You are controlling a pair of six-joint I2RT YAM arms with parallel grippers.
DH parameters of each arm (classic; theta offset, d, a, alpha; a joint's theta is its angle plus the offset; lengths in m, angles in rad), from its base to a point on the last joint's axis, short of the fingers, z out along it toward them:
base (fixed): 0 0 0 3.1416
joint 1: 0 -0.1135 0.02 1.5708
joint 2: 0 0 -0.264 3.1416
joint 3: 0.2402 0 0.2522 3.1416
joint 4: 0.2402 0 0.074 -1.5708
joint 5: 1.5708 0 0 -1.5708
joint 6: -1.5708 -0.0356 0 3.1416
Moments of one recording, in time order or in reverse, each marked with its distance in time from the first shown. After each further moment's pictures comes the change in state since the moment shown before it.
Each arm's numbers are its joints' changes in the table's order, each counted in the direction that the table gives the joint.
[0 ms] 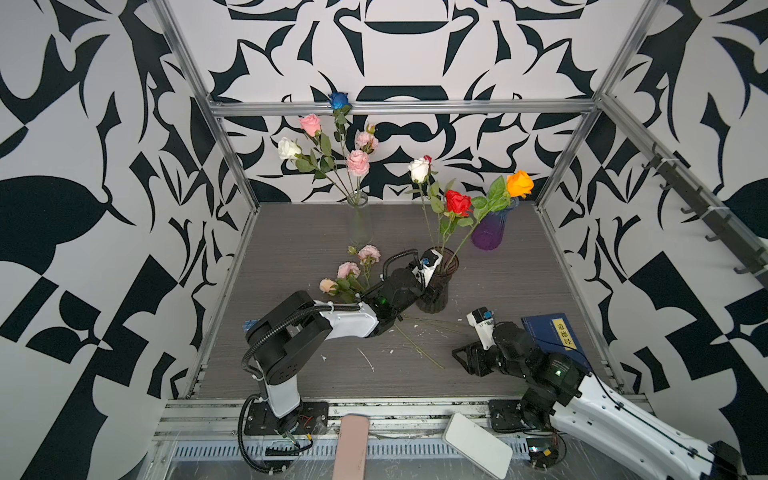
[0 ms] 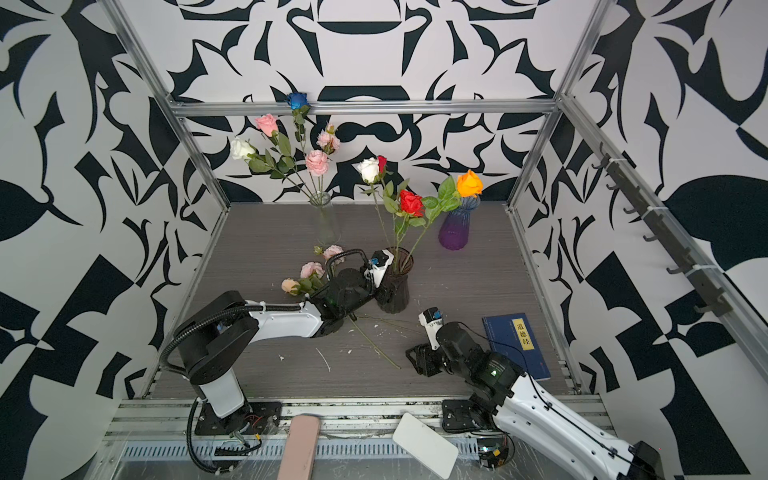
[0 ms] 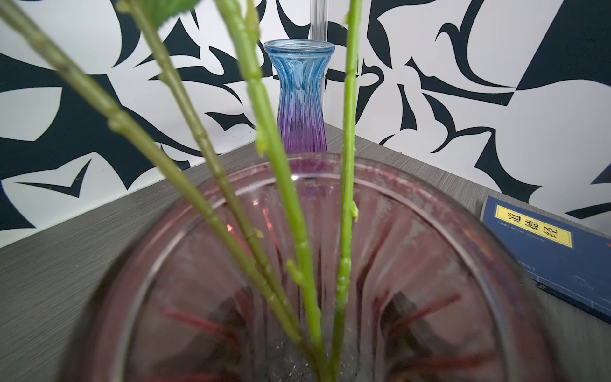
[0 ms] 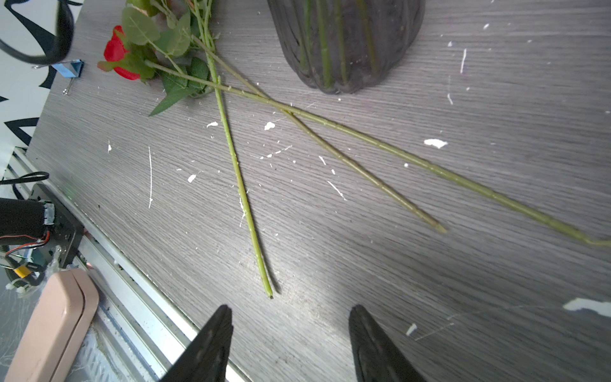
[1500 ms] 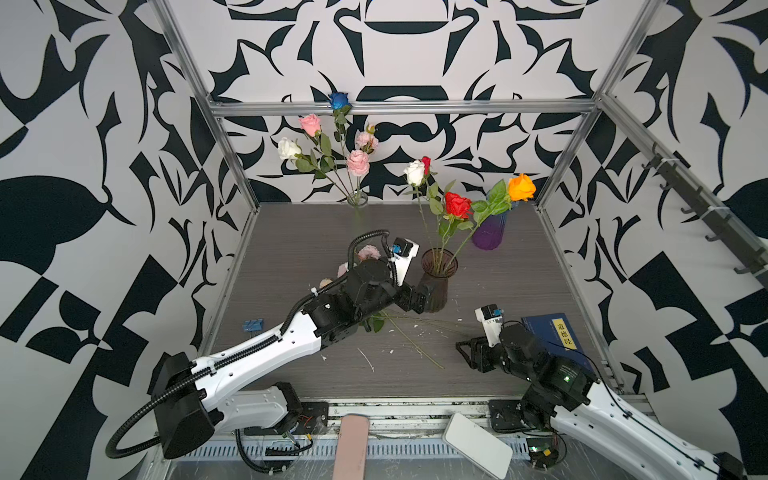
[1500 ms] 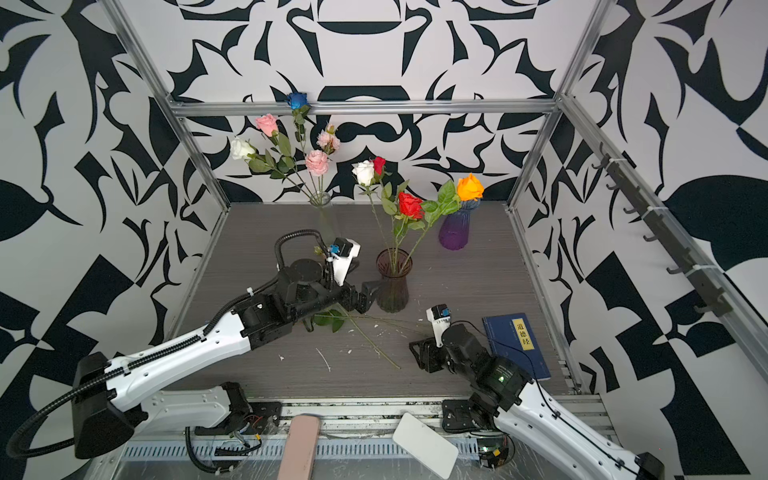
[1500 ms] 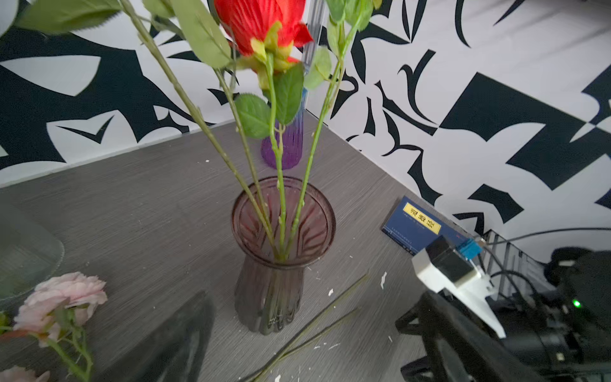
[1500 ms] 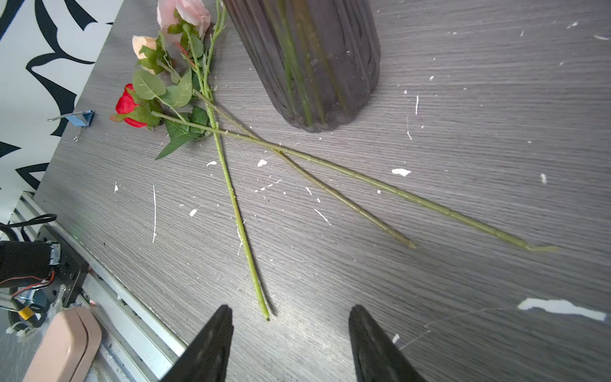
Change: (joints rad) left arm 0.056 -0.581 0.045 0.779 0.010 0.210; right arm 0.000 -0.093 0.000 0.006 0.090 -0.055
